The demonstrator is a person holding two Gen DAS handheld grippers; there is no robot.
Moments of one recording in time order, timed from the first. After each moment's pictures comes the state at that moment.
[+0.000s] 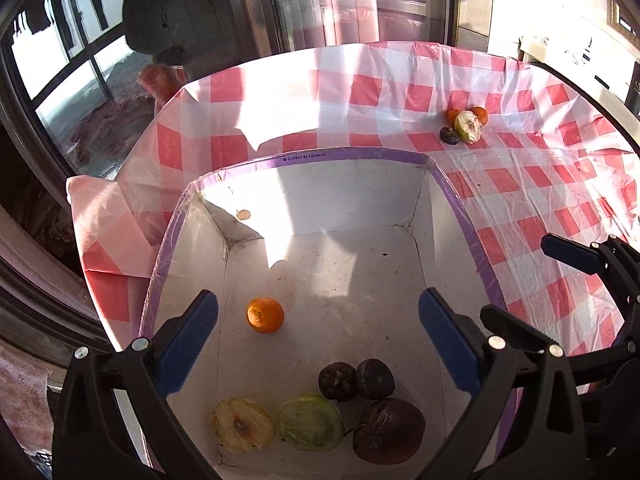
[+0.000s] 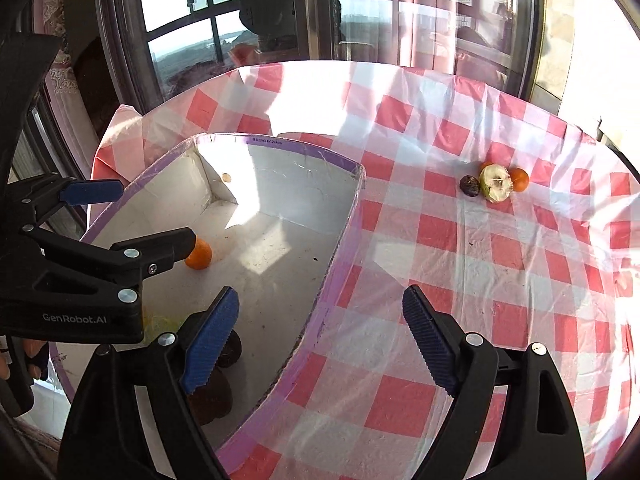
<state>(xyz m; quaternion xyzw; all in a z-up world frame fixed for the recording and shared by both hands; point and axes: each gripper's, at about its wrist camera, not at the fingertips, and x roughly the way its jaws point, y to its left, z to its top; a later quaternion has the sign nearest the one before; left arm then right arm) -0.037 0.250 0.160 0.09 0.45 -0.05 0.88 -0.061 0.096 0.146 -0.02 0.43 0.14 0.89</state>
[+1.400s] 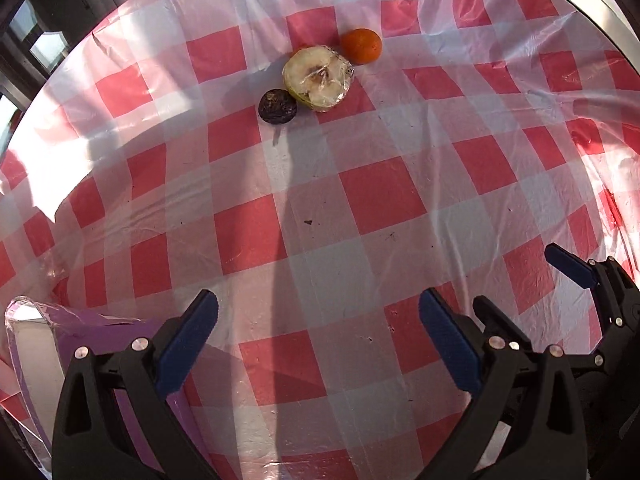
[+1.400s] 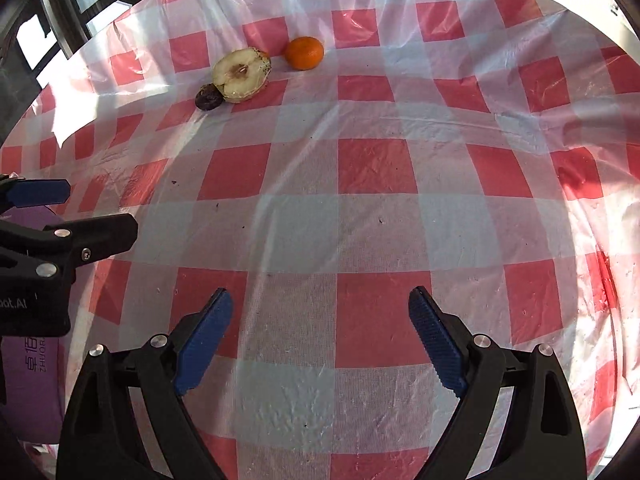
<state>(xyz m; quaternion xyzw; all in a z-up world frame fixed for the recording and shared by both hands) 0.113 -0.026 0.062 0.14 0.59 -0.09 0.79 0.050 -0.161 0.032 0.04 0.54 0.03 0.84</state>
